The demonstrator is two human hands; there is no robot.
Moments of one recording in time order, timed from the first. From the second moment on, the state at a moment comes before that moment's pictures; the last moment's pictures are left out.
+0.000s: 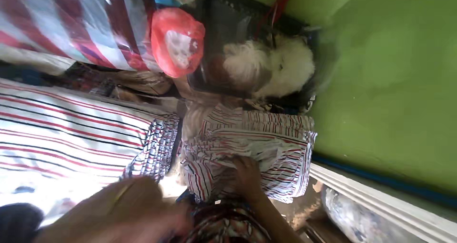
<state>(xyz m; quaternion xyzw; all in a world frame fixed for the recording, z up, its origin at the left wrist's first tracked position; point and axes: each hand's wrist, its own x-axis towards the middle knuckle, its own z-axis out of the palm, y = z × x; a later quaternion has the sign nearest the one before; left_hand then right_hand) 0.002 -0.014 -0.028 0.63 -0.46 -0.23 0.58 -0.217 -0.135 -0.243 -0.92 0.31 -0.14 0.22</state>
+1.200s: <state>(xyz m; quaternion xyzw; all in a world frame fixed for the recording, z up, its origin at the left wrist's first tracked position) -0.021 -0.001 -0.227 0.77 -0.56 -0.21 0.22 -0.233 -0.156 -0.220 -0.88 0.31 -0.17 0.30</state>
